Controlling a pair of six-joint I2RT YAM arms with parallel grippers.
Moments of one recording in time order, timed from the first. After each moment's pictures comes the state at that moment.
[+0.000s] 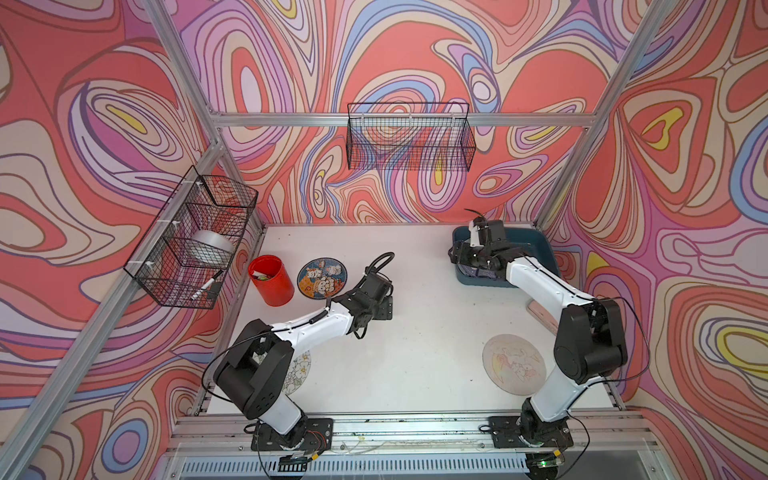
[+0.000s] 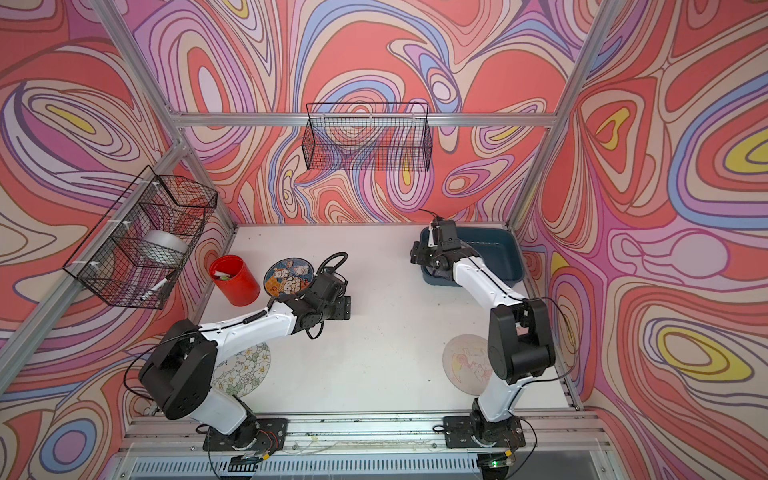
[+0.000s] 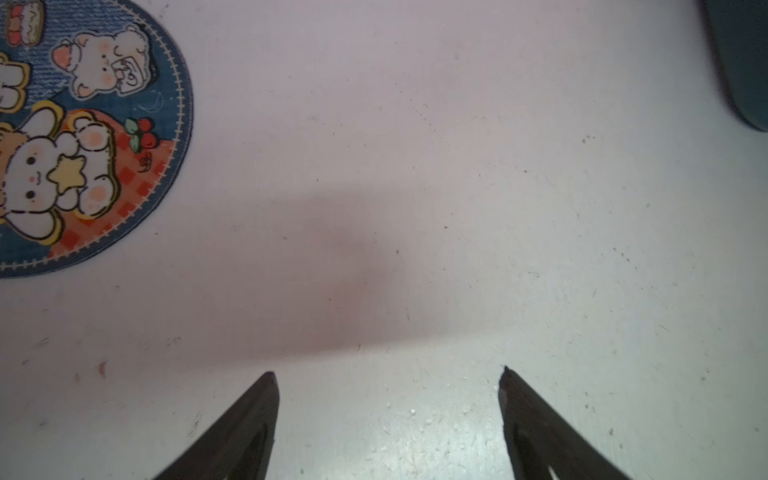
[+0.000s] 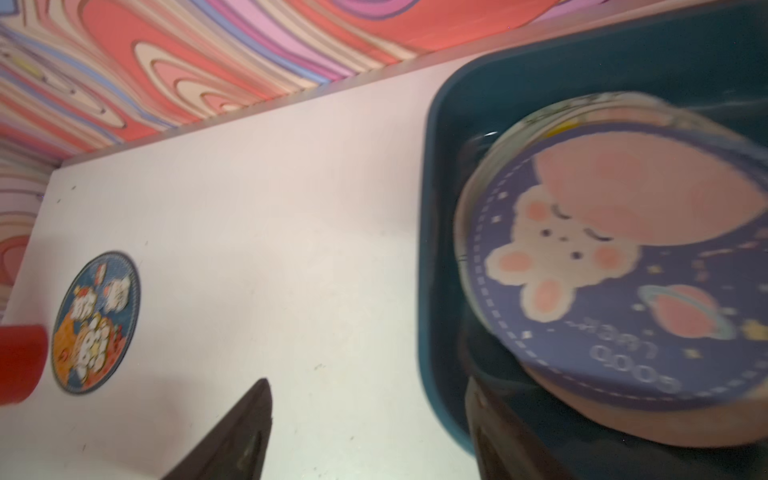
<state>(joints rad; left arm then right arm) -0.63 1.57 0.94 -0.31 -0.25 -0.54 0.25 1.75 1.34 -0.36 -0.12 0.35</state>
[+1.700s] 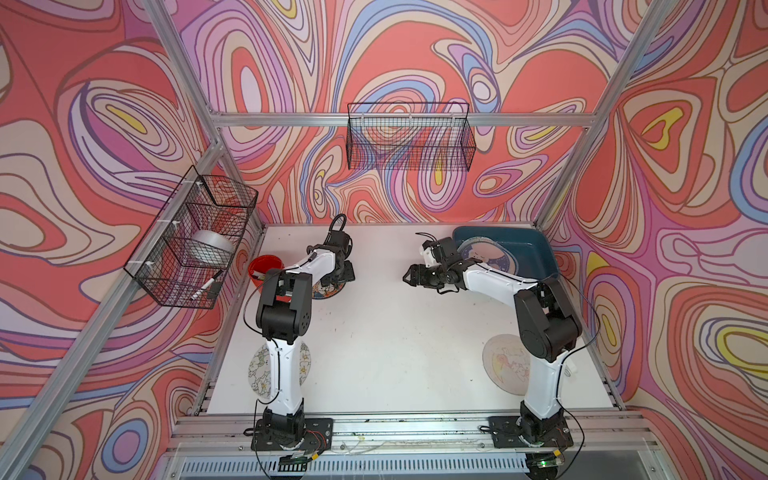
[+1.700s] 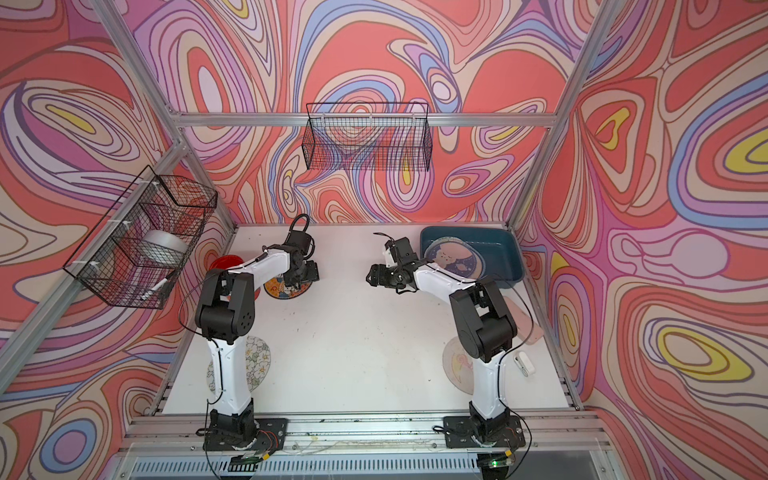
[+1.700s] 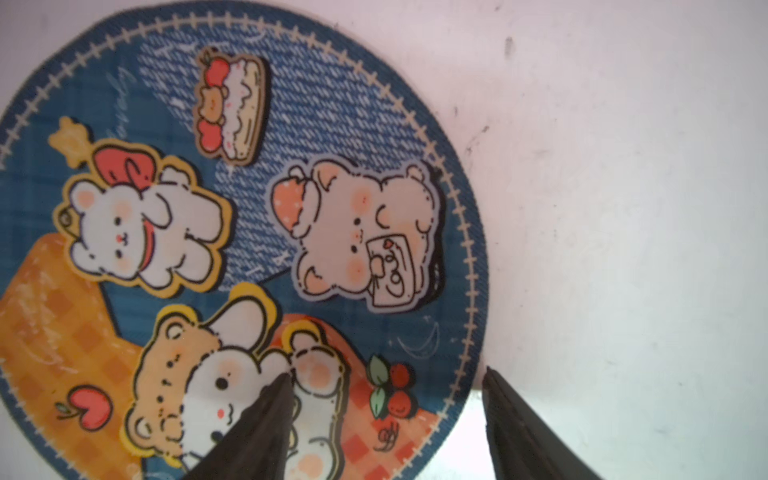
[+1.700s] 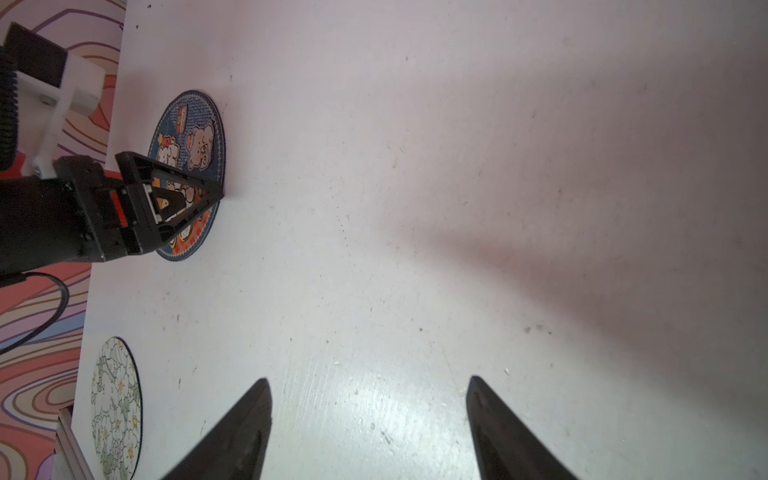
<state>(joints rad) -0.19 2.14 1.56 -0.64 -0.13 -0.46 0.45 1.97 1.38 -0.28 -0.33 0.45</state>
